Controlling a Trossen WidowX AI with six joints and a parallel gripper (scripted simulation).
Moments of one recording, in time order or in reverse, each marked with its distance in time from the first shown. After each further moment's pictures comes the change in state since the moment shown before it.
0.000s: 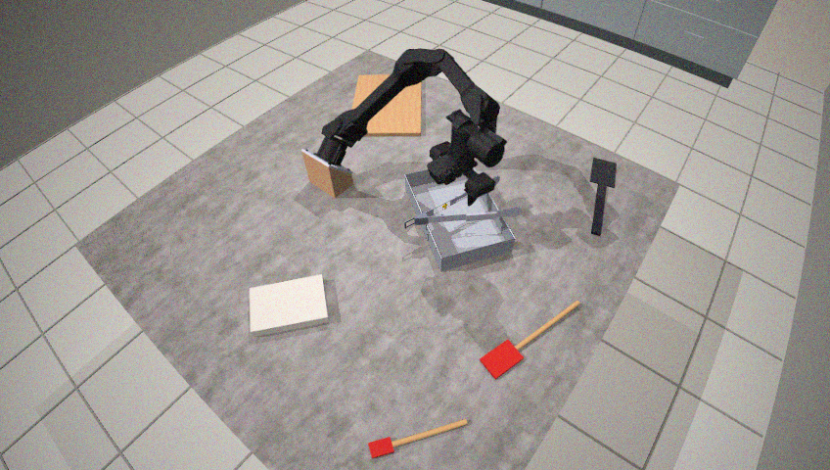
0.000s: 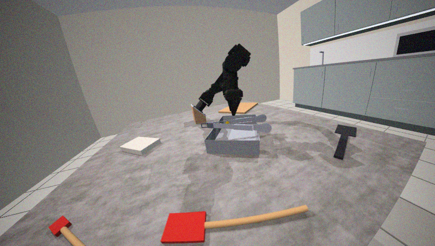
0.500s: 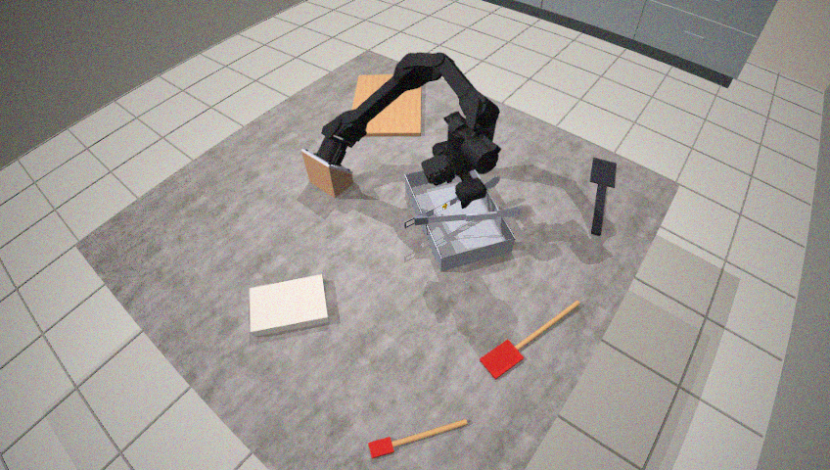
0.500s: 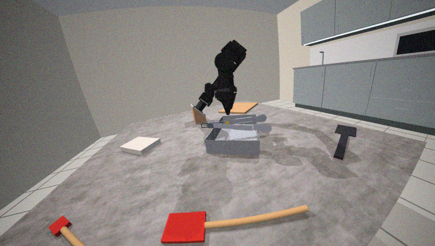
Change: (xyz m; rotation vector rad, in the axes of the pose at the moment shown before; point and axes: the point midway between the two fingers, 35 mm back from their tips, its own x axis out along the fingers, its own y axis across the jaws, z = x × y) arm -0.007 0.007 0.014 0.228 0.040 -0.053
